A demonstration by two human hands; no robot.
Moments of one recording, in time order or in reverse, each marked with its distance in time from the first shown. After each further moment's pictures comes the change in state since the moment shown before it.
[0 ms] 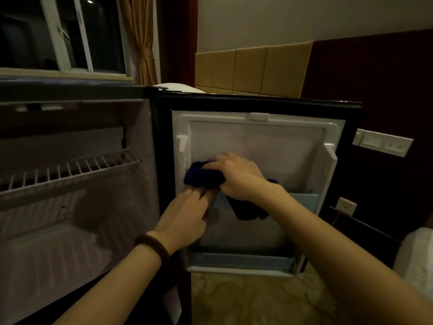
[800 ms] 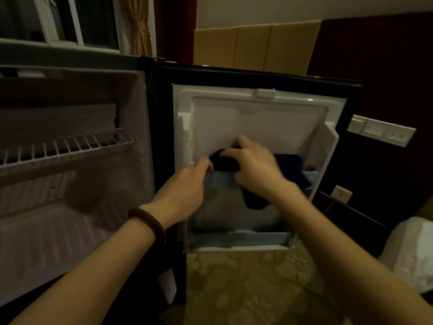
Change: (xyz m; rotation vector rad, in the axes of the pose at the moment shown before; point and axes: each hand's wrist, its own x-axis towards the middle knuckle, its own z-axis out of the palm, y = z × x) left_hand 0.011 0.001 -0.017 -0.313 -0.009 -0.181; right_hand -0.022 0.008 0.007 -0.135 0.068 0.174
